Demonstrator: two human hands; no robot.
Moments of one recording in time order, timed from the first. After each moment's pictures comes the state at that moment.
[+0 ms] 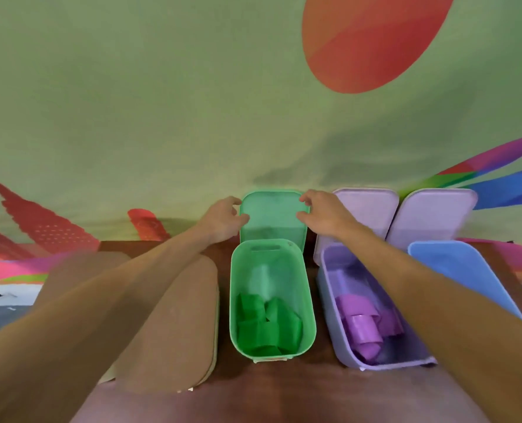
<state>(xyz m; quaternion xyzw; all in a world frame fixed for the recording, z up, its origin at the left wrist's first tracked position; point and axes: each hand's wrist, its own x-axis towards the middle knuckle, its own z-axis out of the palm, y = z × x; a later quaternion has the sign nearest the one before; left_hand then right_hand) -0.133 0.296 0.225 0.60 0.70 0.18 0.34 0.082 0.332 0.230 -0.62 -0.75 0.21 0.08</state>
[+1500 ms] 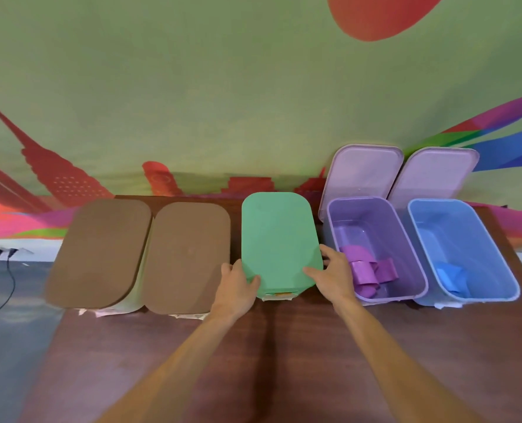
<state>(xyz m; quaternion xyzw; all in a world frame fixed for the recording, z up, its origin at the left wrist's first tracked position) -0.102 0.100 0.127 0.50 0.75 0.19 0.40 0.091 0.144 0.118 -0.70 -0.53 0.40 0.27</state>
